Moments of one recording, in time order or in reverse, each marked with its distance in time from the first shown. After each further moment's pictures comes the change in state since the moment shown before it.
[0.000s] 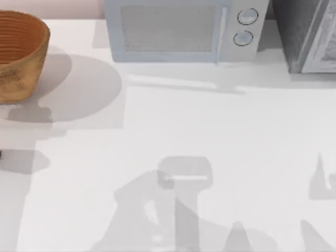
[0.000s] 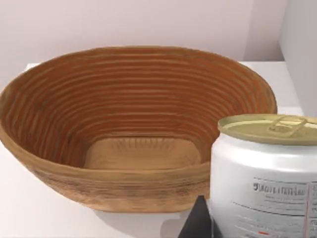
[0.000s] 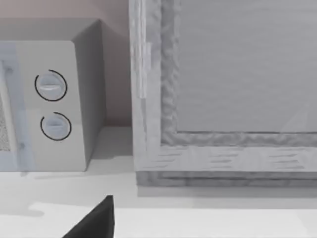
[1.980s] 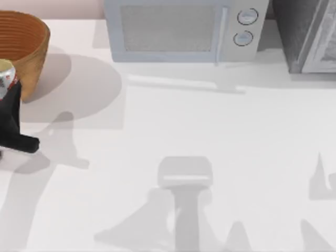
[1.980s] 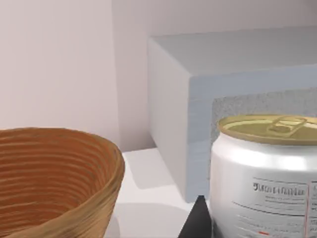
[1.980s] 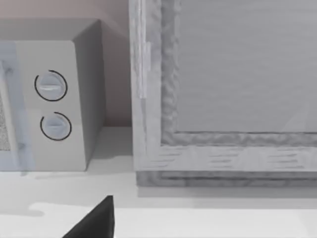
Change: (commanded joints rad) left arm -0.177 -0.175 -0.513 0.701 0.133 -0.043; right arm 0.000 0.000 0.000 0.000 0.000 0.000
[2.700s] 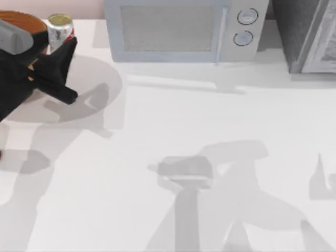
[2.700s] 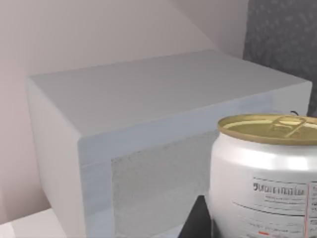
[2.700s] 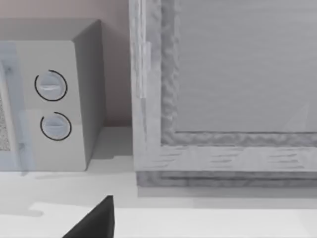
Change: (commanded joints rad) left arm -0.070 0.569 0.243 0.346 0.222 -0.005; right arm 0.000 0.000 0.000 0.000 0.000 0.000
